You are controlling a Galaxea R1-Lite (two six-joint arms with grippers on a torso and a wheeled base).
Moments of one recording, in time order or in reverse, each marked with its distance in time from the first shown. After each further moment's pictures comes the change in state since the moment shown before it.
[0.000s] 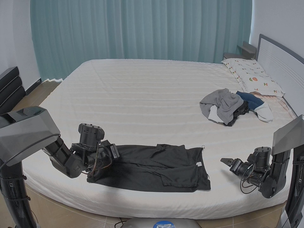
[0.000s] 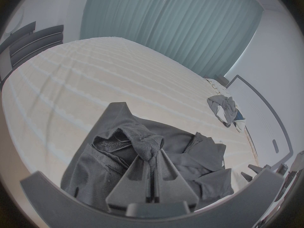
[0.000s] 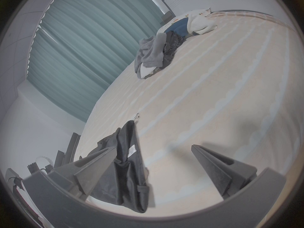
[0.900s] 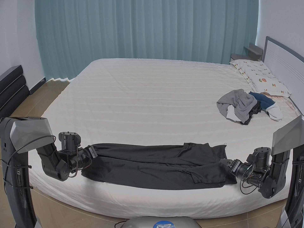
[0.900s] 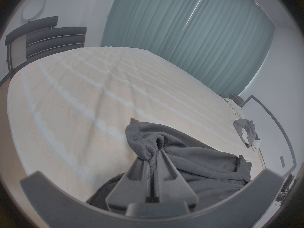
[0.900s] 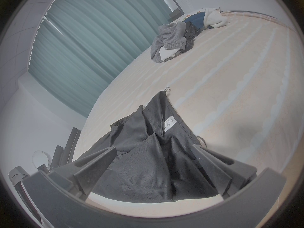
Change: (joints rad) left arm 0.253 0.164 0.122 -0.371 -0.069 0.061; right arm 0.000 0.003 0.001 0.000 0.001 -0.032
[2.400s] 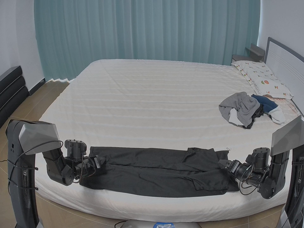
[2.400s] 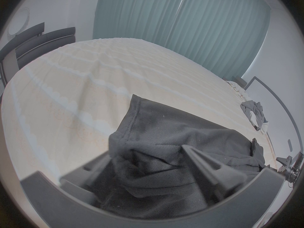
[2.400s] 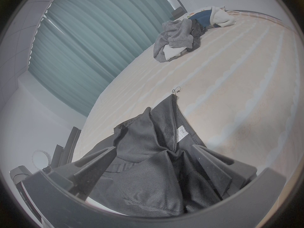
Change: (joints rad) left arm -0.016 0.080 0.011 0.018 -0.001 0.104; right arm 0.015 0.004 0.001 0.000 0.000 -0.002
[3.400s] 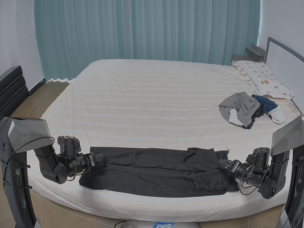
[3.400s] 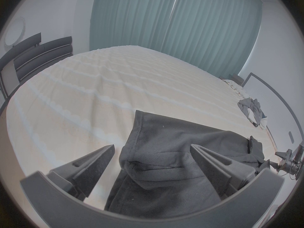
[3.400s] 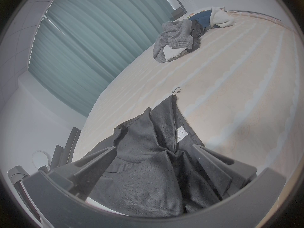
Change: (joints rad) left arm 0.037 -0.081 0.037 0.002 -0.010 0.067; right arm 0.001 -0.004 0.001 0.000 -0.001 -0.001
